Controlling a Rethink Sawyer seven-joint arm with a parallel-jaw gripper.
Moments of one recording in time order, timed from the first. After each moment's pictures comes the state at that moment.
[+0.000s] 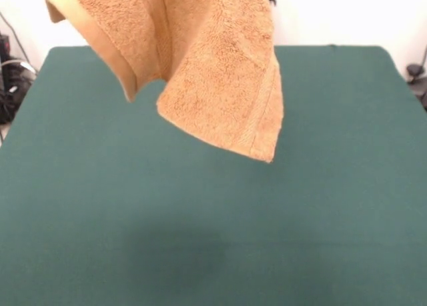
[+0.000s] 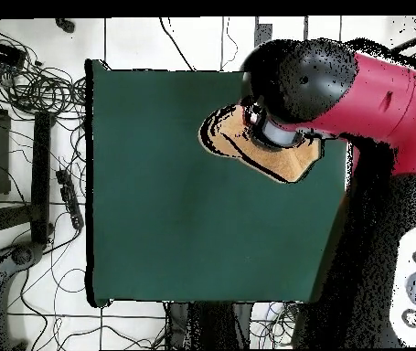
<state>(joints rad) -0.24 -0.67 -0.06 0.98 -0.03 1.34 1.82</state>
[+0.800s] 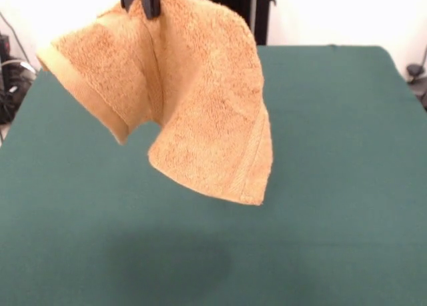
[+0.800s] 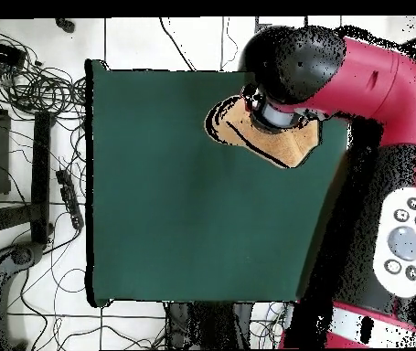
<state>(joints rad) -0.23 -0.54 -0.06 0.86 -0.04 1.34 1.82</state>
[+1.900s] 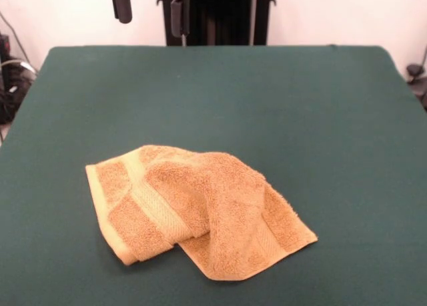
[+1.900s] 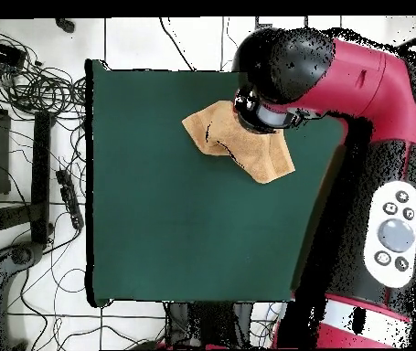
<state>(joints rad) -0.22 -0.52 -0.06 0.86 -0.04 1.34 1.82</state>
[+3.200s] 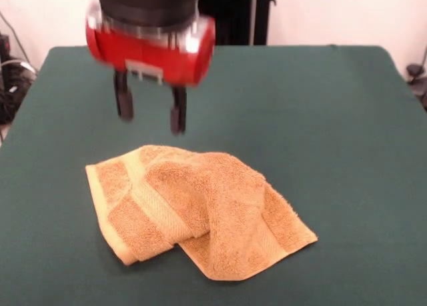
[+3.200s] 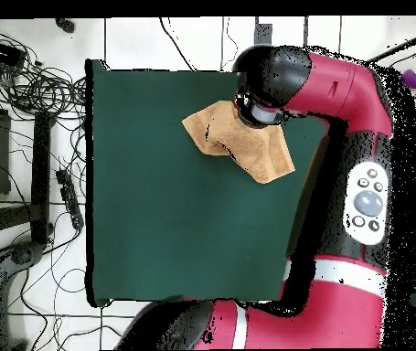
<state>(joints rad) -0.23 -0.36 -0.04 0.82 -0.06 1.16 1.82</state>
